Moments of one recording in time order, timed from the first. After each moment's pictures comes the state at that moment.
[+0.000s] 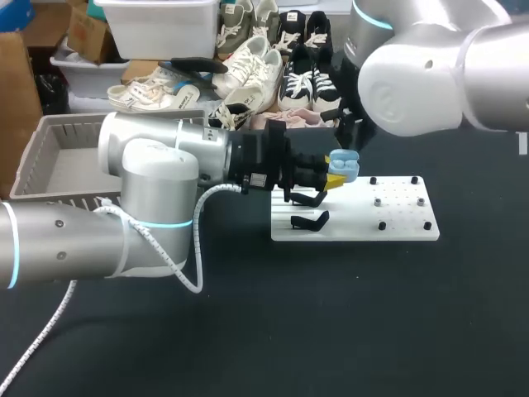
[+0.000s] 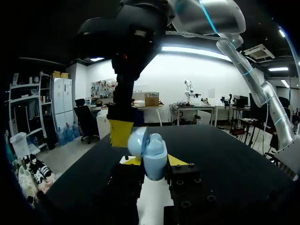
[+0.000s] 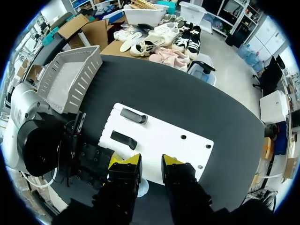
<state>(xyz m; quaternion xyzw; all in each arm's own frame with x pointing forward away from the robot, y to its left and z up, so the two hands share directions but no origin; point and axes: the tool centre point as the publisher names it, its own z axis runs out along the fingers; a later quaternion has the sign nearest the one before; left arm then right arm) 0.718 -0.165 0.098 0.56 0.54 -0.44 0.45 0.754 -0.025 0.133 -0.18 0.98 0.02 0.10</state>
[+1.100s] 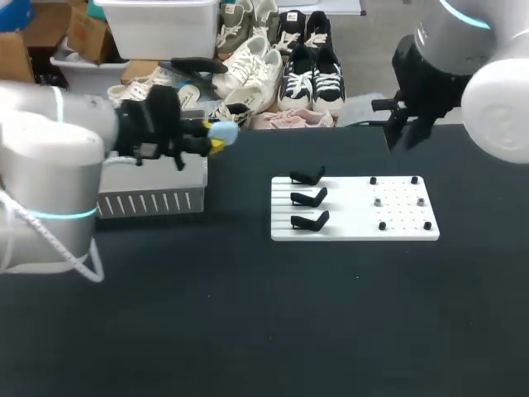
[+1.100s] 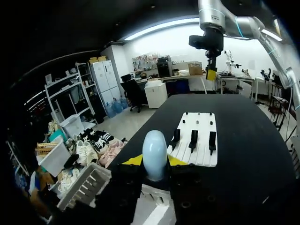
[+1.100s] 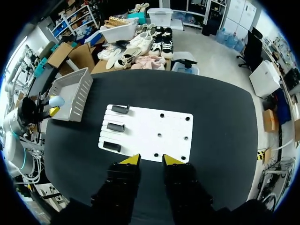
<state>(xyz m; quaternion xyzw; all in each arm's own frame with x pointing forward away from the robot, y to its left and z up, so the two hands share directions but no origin) 0.780 0.066 0.126 0.51 0.69 -0.20 0.47 0.698 -0.082 0.178 -0.06 0.99 0.05 0.14</state>
